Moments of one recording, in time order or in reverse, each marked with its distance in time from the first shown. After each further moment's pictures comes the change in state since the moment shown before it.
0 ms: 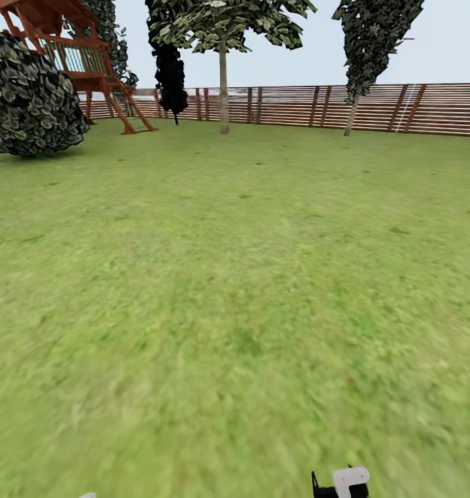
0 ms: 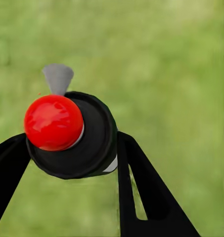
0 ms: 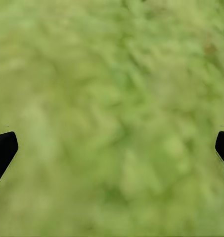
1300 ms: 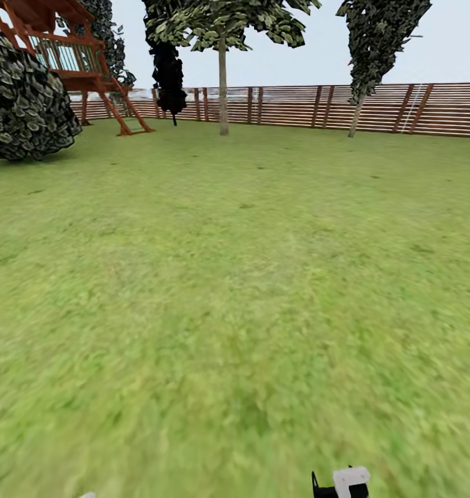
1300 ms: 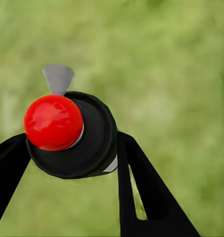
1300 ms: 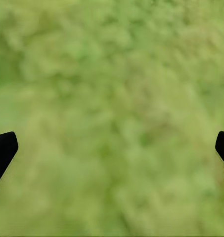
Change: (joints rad) left arm 0.001 0.000 0.000 0.000 0.000 0.000 0.000; right arm 0.000 0.000 0.000 0.000 0.000 0.000 0.000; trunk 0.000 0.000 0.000
